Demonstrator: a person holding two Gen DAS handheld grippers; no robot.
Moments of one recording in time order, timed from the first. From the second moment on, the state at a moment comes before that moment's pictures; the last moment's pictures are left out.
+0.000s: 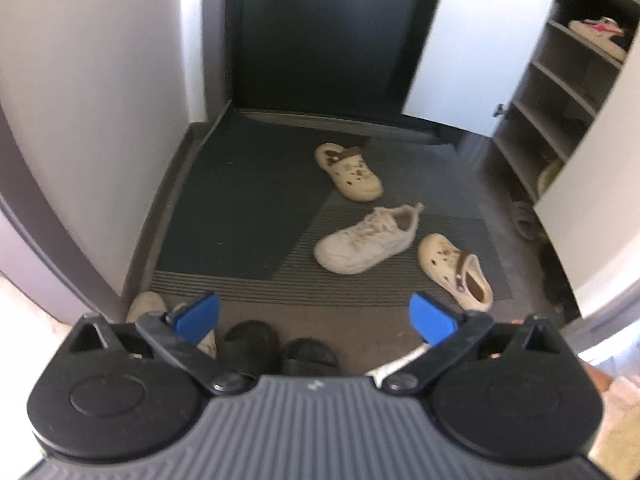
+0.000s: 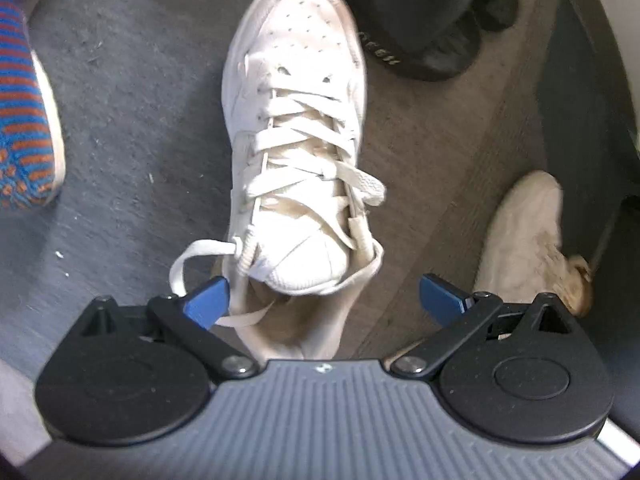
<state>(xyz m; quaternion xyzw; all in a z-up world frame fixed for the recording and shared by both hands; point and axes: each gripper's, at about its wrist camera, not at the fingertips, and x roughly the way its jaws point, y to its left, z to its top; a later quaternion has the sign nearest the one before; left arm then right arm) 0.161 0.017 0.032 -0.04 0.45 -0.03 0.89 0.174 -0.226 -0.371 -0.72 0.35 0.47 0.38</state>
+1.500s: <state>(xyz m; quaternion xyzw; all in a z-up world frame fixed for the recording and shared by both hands) 0.129 -0.001 0.103 -0.02 0.25 -0.06 0.97 0.225 -0.185 -0.352 -0.41 0.64 0.16 0.63</state>
